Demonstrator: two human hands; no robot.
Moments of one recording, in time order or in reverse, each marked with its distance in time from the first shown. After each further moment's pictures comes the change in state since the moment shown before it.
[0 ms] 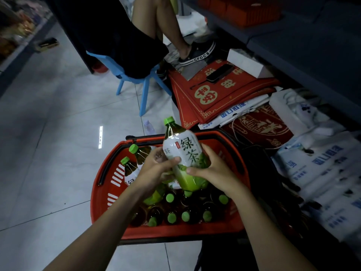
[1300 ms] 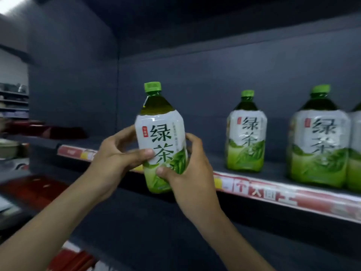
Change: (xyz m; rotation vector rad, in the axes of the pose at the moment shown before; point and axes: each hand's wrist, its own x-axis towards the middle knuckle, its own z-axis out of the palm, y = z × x) left_hand -0.164 0.364 0.338 -0.152 -0.906 1.013; right_hand -0.301 -0.311 -0.225 -0.483 1.331 -0.688
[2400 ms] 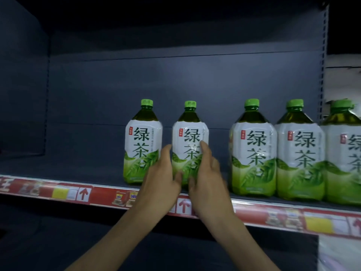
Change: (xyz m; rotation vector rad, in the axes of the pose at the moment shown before) left_hand 0.053 -0.077 0.185 0.599 -0.087 0.220; right_hand 0.035 0.065 -0.125 -0.742 0.149 0.119
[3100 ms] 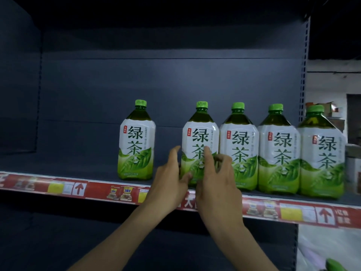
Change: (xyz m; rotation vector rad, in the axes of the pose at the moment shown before) left_hand -0.008 0.019 0.023 -0.180 -0.135 -0.060; right_hand -0.032 0.012 -0.033 -0.338 0.117 -0.015
